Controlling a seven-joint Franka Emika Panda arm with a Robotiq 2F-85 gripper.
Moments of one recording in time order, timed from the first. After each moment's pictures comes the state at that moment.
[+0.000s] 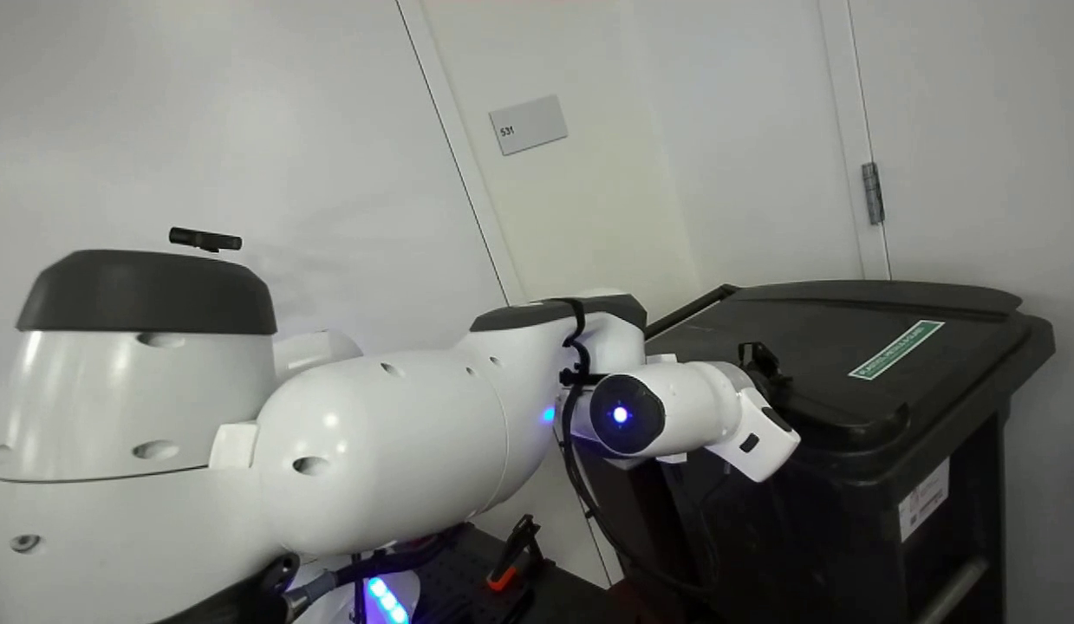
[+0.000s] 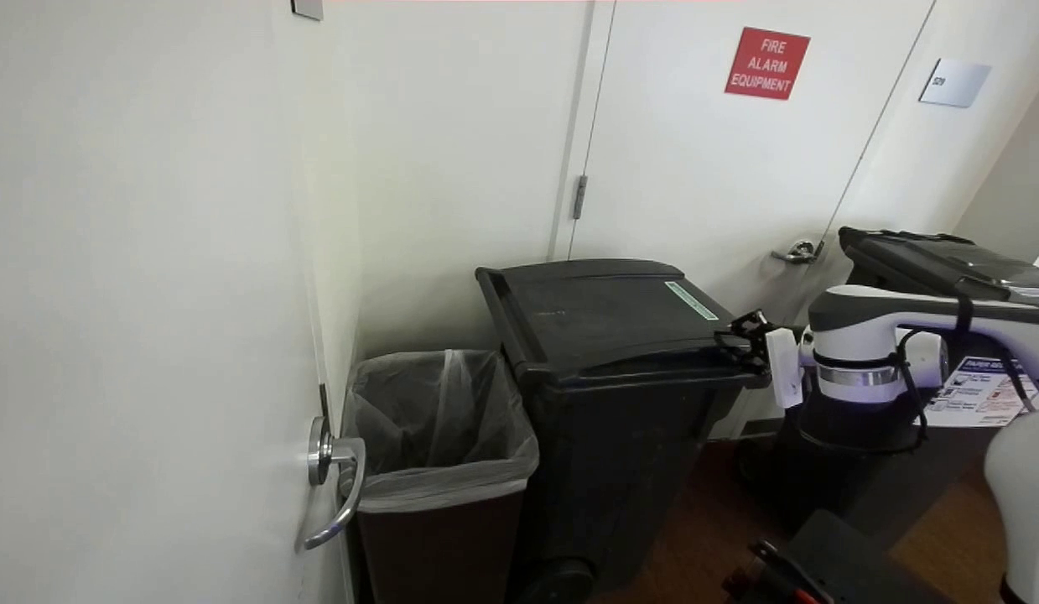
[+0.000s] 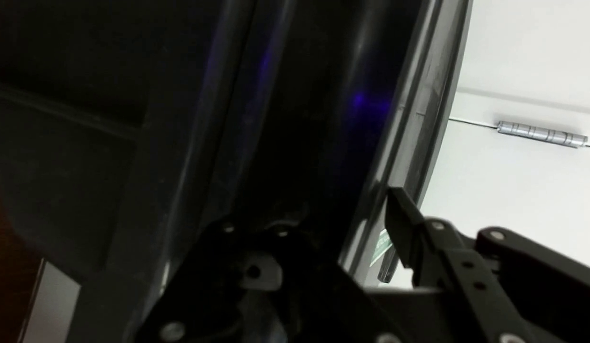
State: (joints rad) arm 1.00 -1.28 -1.96 -2.42 0.00 3.46 -0.10
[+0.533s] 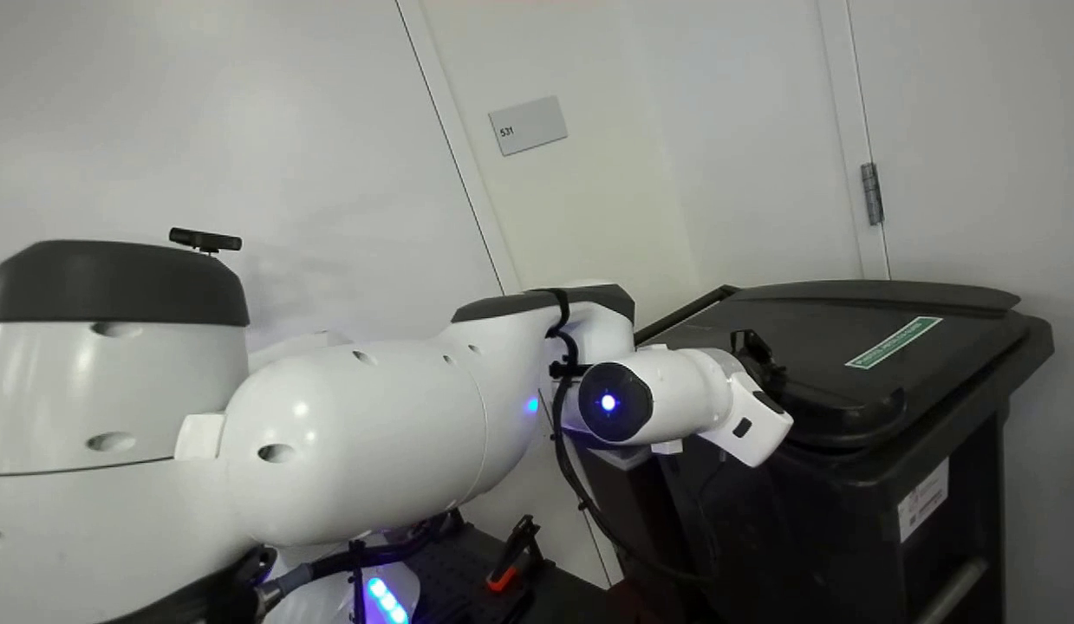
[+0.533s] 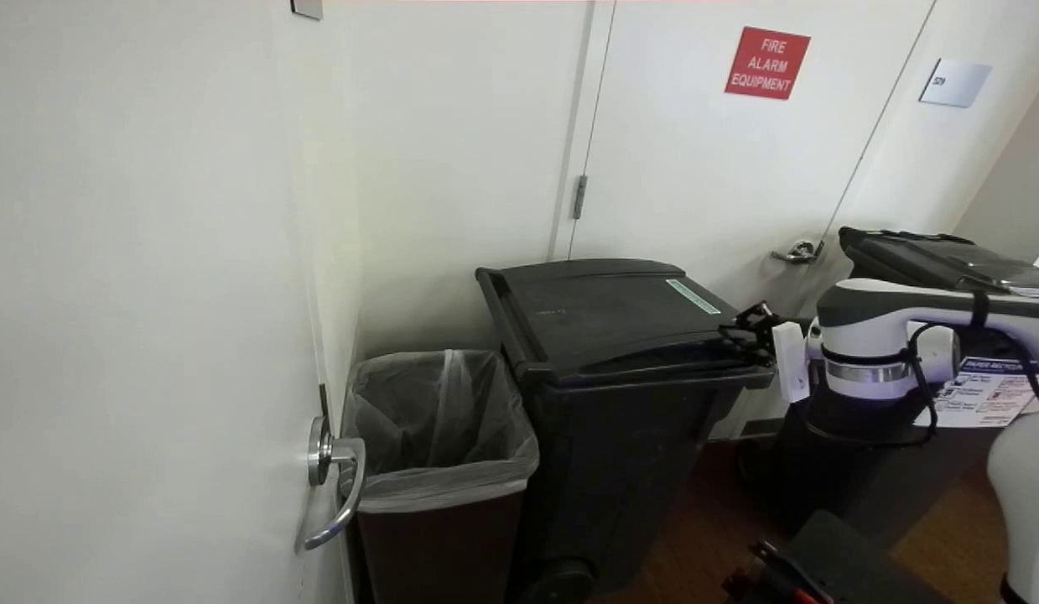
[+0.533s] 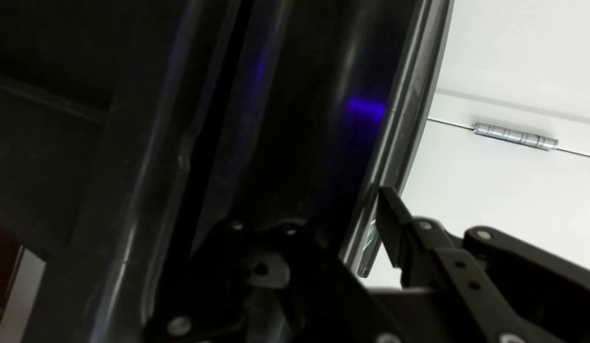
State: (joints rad) arm 0.96 -1.26 -1.93 -2.45 -0.02 3.46 -0.10
